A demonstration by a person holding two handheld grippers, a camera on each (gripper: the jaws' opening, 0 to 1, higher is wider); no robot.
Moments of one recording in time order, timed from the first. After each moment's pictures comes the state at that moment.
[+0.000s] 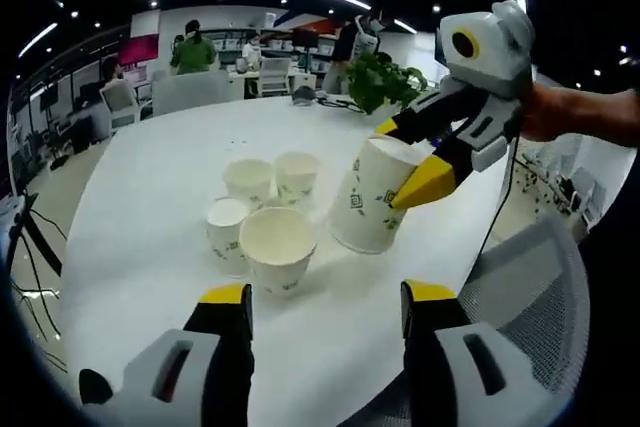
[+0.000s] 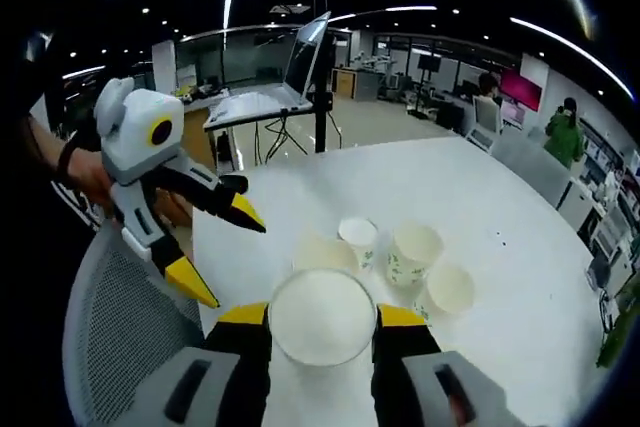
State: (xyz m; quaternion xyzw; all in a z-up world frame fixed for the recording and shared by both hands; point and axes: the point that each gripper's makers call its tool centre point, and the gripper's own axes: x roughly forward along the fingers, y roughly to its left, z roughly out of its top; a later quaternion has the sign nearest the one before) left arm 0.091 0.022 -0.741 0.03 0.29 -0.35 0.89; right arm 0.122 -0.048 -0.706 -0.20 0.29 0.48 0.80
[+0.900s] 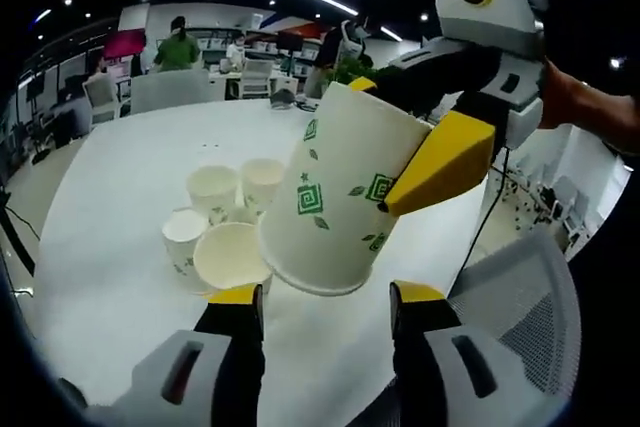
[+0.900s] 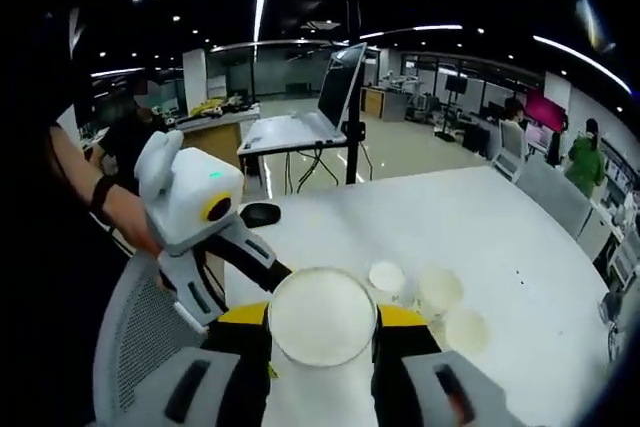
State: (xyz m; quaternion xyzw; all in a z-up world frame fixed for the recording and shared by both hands) left arm 0.093 -0.014 -0.740 0.00 0.29 -0.39 0.88; right arm 0.102 -0.015 -0.663 -0.18 0.26 0.55 0.78
